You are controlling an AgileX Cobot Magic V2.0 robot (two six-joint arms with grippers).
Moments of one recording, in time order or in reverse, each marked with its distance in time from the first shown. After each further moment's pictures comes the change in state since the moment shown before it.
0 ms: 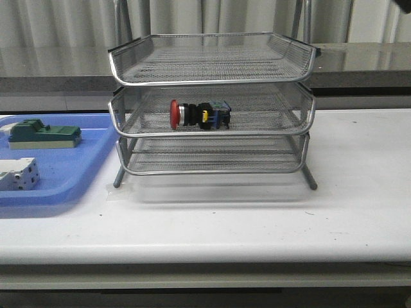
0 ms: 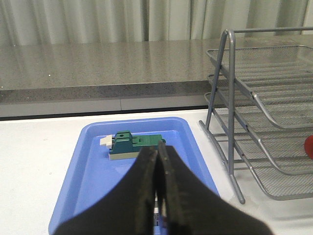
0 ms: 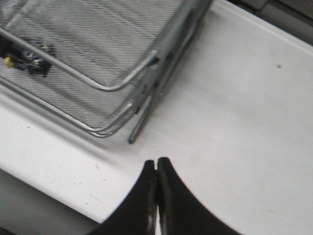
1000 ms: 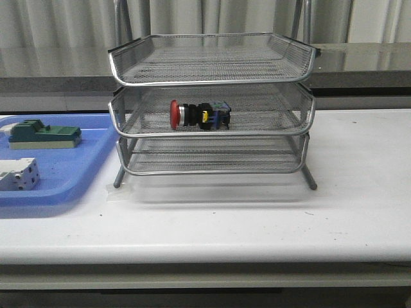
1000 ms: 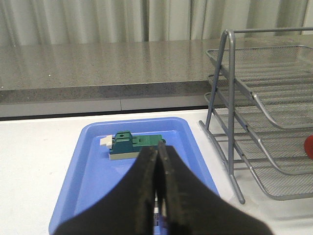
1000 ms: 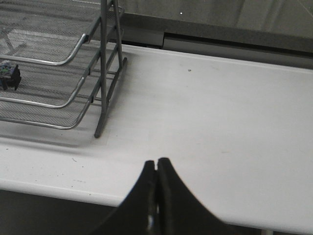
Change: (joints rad) left arm 0.000 0.000 0.000 0.000 0.000 0.000; right arm -0.081 -0.924 0.550 -0.143 -0.027 0.309
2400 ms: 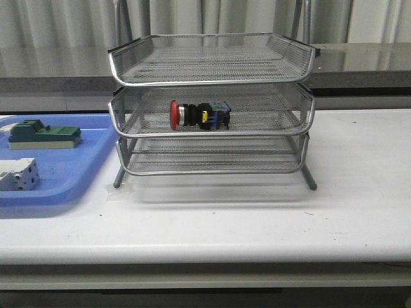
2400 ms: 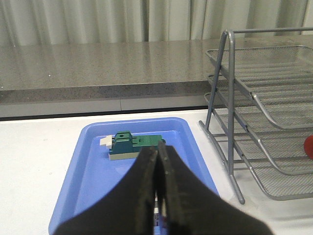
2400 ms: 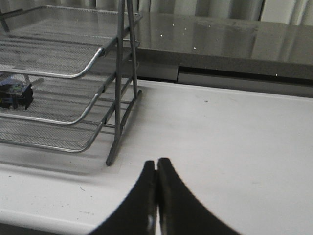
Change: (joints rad) left arm 0.000 0.000 0.000 0.000 0.000 0.000; right arm 0.000 -0.156 0.392 0.037 -0.457 0.002
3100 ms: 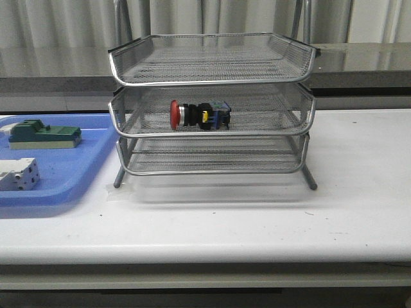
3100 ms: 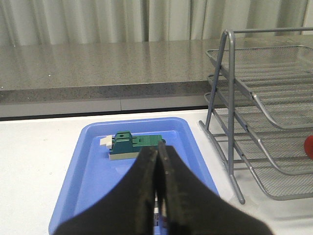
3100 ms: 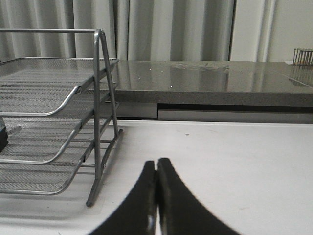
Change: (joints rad) left arm 0.000 0.000 0.000 0.000 0.000 0.000; right arm -0.104 -0.085 0.150 0.048 -0.242 0.000
